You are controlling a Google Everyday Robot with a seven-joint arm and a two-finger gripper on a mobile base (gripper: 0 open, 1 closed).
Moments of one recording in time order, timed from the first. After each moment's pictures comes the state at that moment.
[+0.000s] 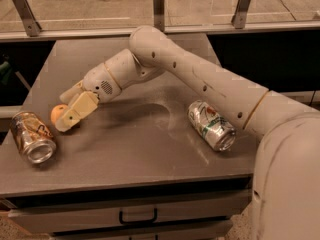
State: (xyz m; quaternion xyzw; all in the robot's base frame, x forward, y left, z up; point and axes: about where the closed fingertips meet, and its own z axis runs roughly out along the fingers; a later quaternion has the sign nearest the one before) arm 0.515 0.232 0.856 -0.62 0.55 0.51 0.23
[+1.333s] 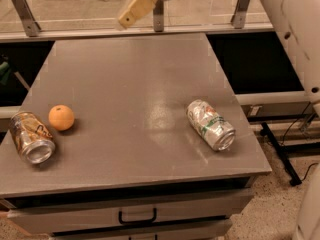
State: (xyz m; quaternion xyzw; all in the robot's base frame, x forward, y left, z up) arm 0.675 0.080 1.068 -0.62 0.54 0.17 0.54
